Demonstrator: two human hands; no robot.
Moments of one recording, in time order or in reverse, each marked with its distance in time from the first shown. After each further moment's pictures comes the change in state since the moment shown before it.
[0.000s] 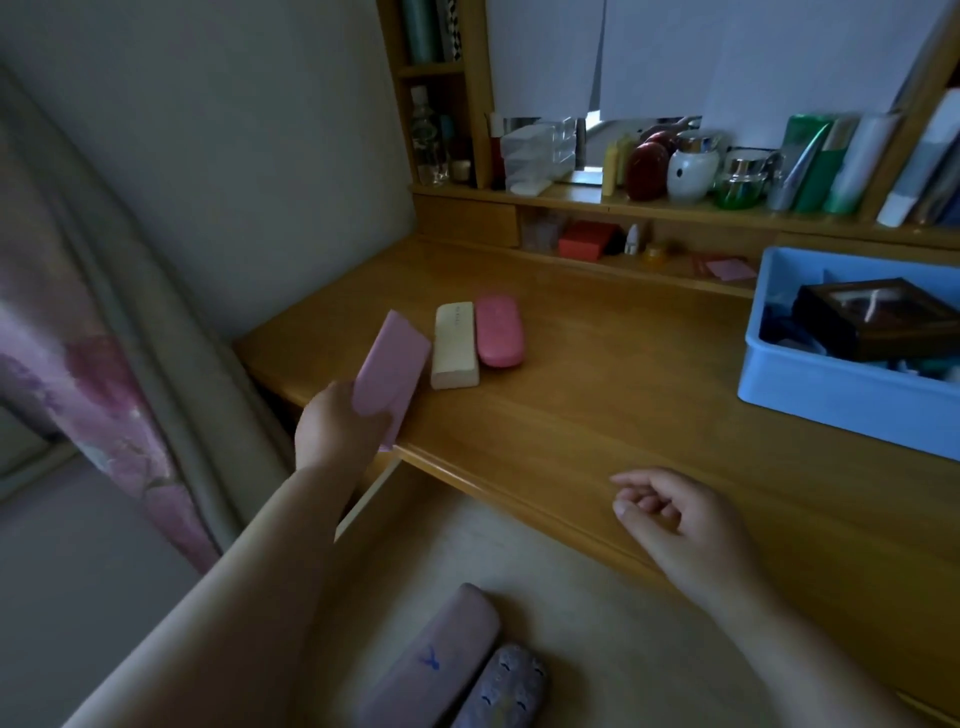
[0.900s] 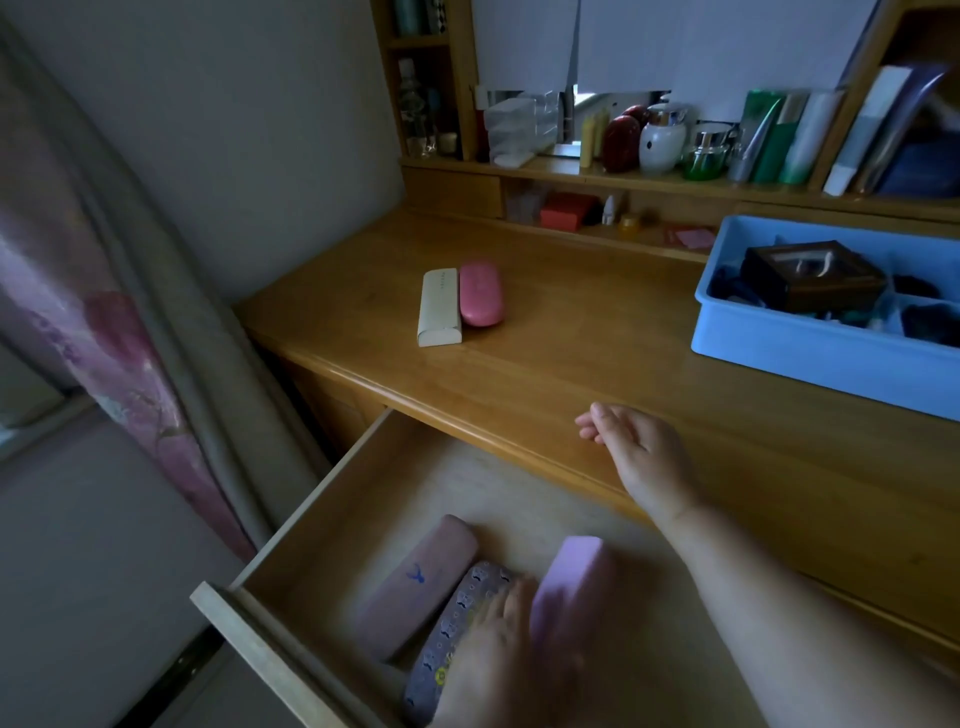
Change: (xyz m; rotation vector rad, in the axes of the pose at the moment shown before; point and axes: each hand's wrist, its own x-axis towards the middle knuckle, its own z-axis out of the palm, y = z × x) left_hand -0.268 -0.004 0.058 0.234 -0.501 0.409; right_hand -0.001 -0.008 -0.004 0.042 0.042 0.072
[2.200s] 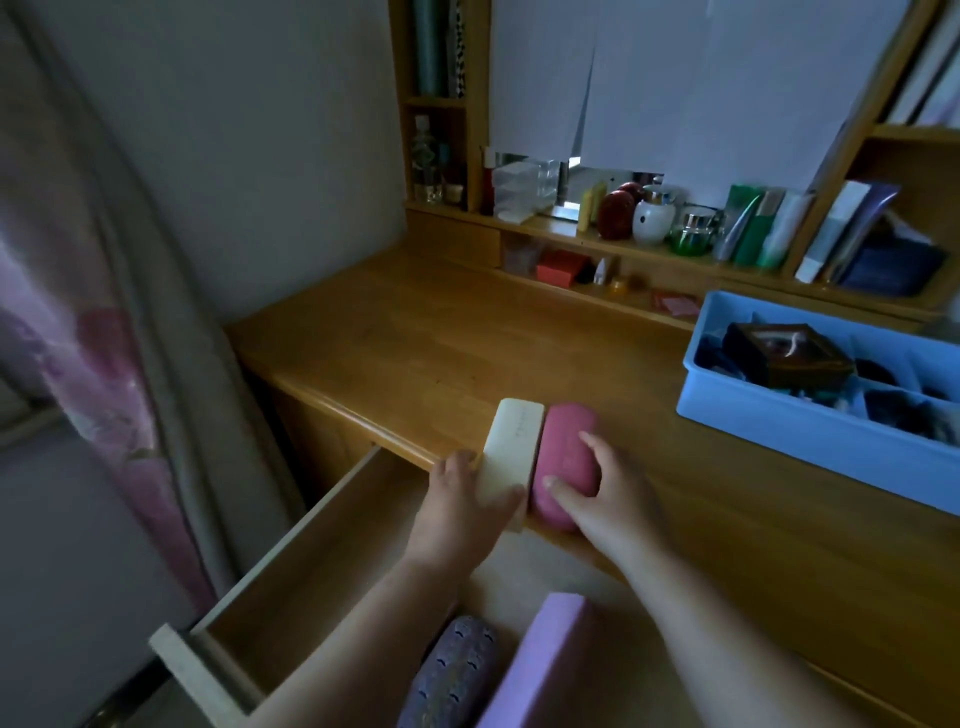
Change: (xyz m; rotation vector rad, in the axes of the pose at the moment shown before) left_hand 0.109 0.002 -0.087 -0.447 0.154 -0.297; right_hand 0.008 -0.027 0.010 -0.381 -0.092 0.240
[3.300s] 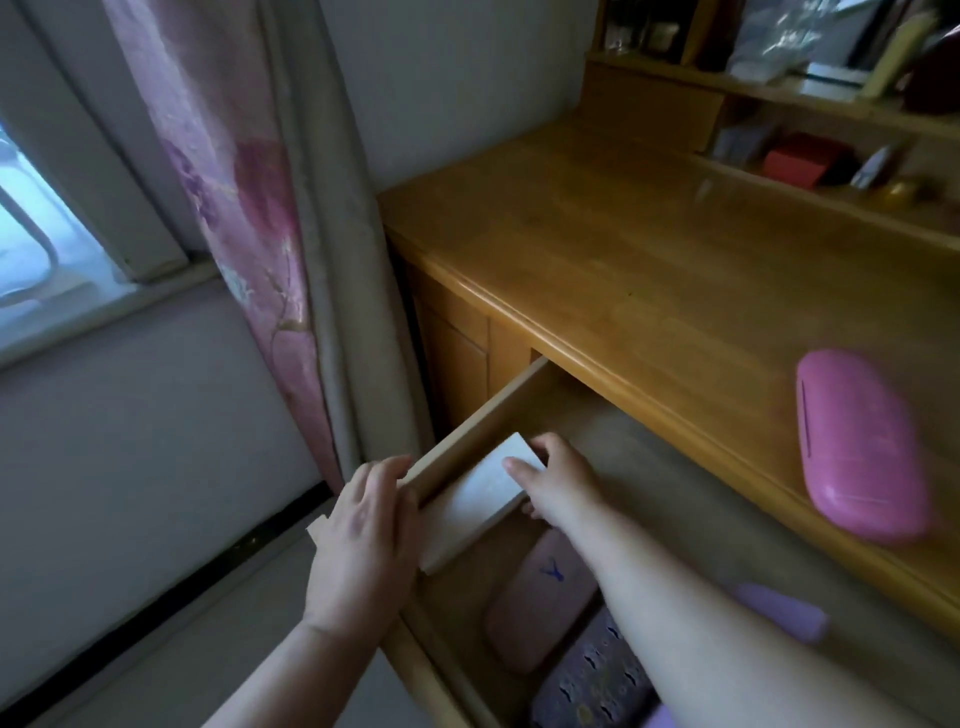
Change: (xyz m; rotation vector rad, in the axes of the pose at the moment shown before) left_hand -0.044 -0.208 -0.096 0.192 0.411 0.064; right_hand 0.001 -0.077 0.228 0.211 -0.530 0.122
